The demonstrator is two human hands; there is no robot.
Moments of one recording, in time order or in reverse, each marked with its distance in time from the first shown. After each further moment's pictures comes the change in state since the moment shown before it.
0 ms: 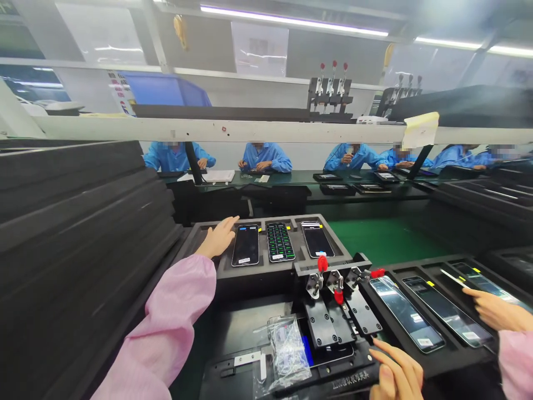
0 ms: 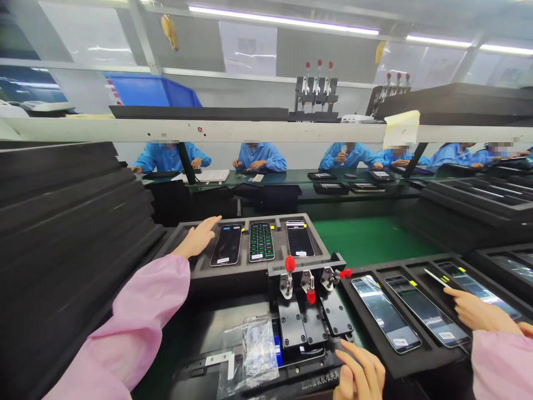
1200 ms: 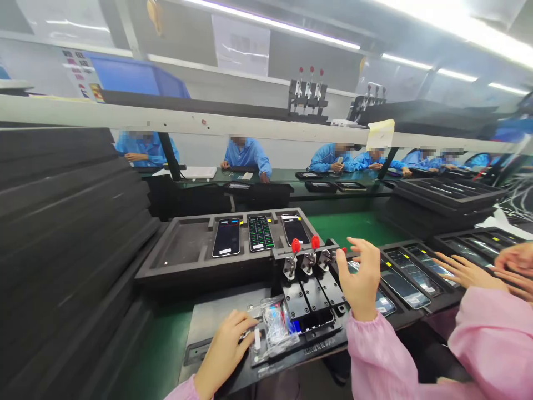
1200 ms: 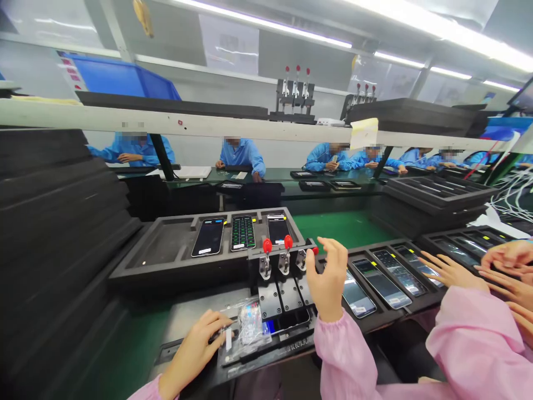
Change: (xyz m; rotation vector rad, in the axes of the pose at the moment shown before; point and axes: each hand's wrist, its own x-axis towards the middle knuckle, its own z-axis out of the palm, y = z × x) left_hand -0.207 0.118 0.075 -0.459 -0.233 0.122; right_hand 0.134 -0.046 0.038 0.004 -0.190 -0.039
